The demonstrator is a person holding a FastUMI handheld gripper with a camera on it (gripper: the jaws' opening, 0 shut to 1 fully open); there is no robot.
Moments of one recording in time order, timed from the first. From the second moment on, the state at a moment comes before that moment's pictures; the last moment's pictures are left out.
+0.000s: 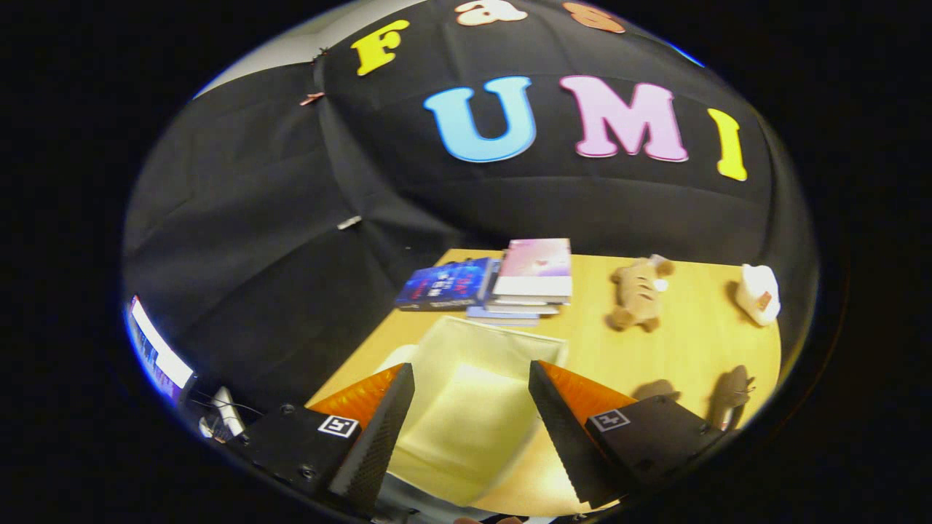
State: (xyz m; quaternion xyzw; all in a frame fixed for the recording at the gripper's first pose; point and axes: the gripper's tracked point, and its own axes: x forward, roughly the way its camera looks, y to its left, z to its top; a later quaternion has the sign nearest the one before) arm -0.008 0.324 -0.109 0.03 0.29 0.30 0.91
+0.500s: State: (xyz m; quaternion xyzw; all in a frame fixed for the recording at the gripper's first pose) arm 0.001 0.118 -0.240 -0.03 0.40 0.13 0.91
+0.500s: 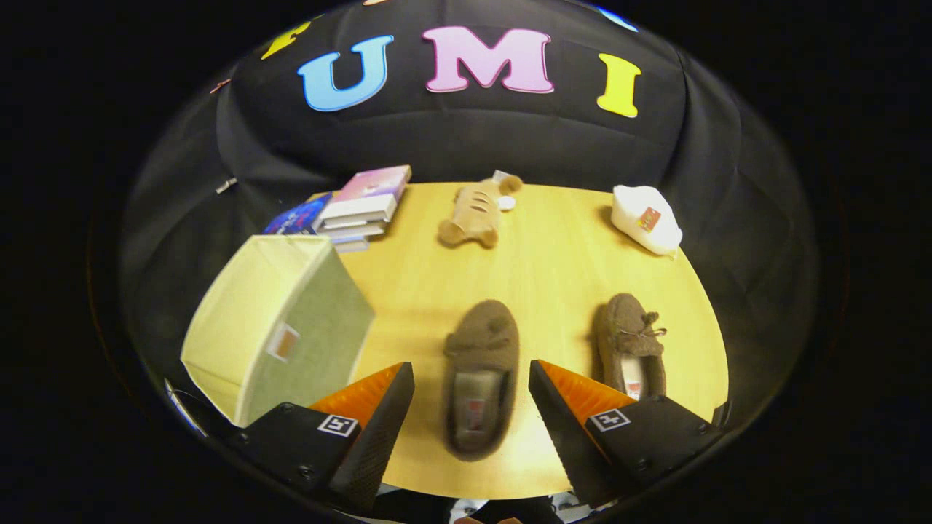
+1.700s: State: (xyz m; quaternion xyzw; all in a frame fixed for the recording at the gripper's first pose) arm 0.042 0.107 -0.355 0.05 0.51 0.06 0.86
